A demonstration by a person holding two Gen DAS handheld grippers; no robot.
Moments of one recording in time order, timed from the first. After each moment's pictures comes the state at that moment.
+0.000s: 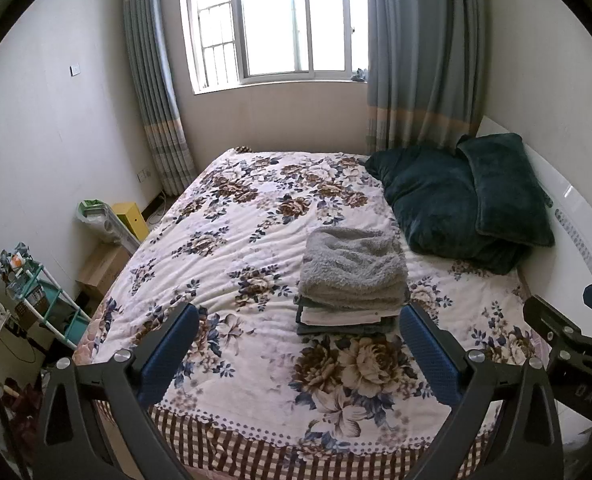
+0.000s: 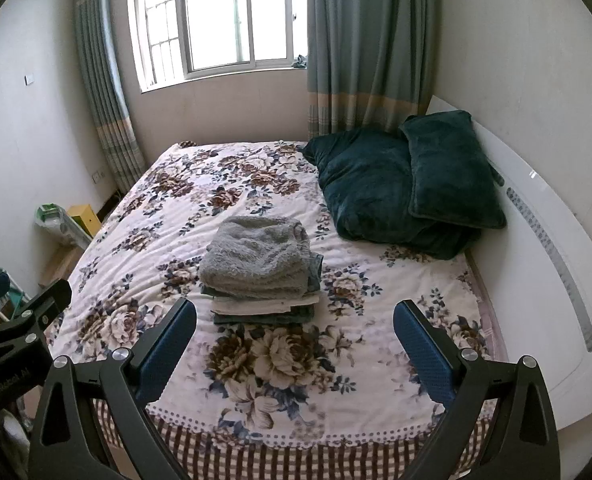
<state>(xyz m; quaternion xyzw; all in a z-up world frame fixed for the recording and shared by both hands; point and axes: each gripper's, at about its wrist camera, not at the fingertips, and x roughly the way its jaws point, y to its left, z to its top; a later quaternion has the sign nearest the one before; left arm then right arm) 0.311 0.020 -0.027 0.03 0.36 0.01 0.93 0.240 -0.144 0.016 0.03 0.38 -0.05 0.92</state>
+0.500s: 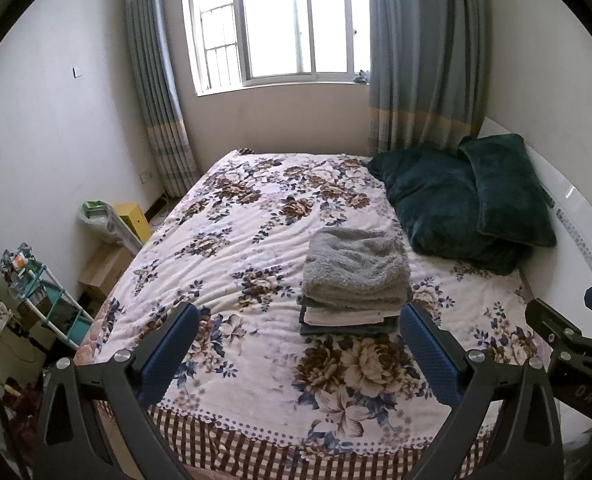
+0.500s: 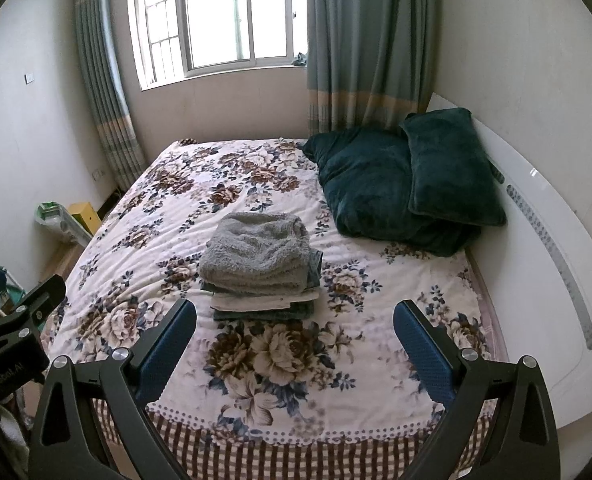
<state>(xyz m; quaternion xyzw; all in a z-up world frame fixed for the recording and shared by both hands) 0.310 0.025 -0.022 0.04 0.35 0.02 0.93 0.230 -0.149 0.016 0.04 0.38 -0.05 0.92</state>
